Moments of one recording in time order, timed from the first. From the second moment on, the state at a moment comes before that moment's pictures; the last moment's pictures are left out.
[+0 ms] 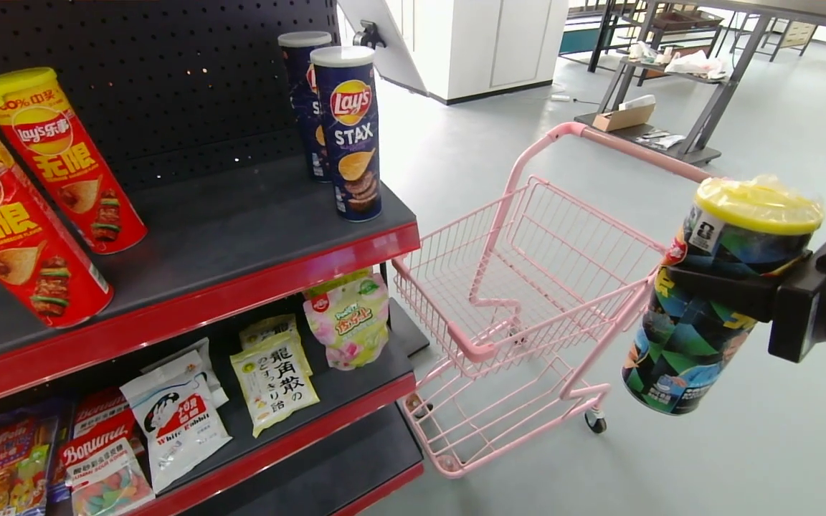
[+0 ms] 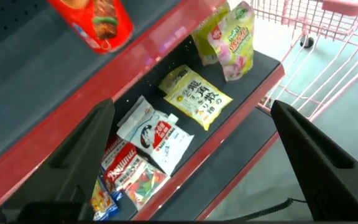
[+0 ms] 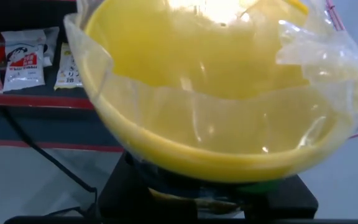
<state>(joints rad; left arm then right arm) -0.15 0.39 -0.42 0.22 0.02 0.34 0.37 1.18 -0.78 -0.14 0.10 -0.17</state>
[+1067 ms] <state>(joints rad) -0.15 0.39 -0.43 0.22 0.02 0.34 0.35 1.19 -0.79 -0.14 0.07 -0.18</state>
